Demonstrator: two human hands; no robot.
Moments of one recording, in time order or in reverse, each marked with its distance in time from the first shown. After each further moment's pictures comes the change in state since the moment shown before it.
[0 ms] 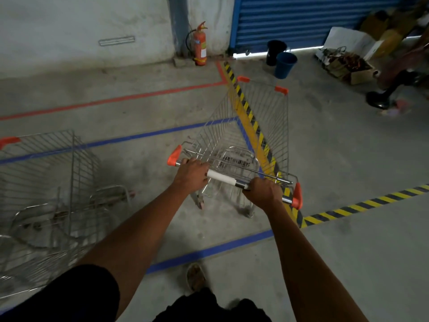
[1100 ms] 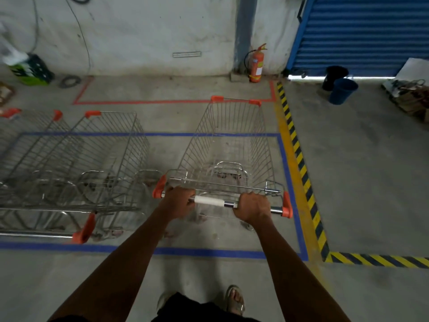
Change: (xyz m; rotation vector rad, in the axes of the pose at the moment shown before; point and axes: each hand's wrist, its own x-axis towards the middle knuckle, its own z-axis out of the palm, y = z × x) left_hand -0.193 0.025 0.039 -0.172 0.028 -0.363; right_hand -0.082 -0.033 0.020 -0.146 0.006 -0.415
